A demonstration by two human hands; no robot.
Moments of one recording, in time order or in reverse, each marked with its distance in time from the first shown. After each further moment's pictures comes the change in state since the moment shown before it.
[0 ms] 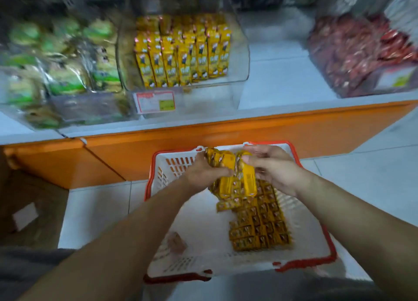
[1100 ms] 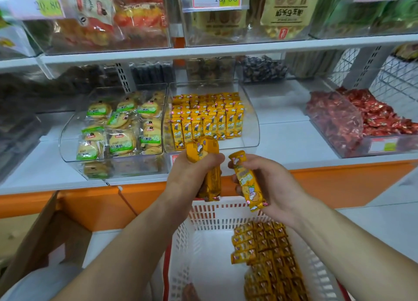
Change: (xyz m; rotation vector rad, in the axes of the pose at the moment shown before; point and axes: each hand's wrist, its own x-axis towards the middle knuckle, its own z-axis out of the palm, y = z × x) left_hand -0.110 0.144 -0.057 -0.314 0.284 0.323; right_hand -0.061 -0.132 0.083 0.354 -0.182 -0.120
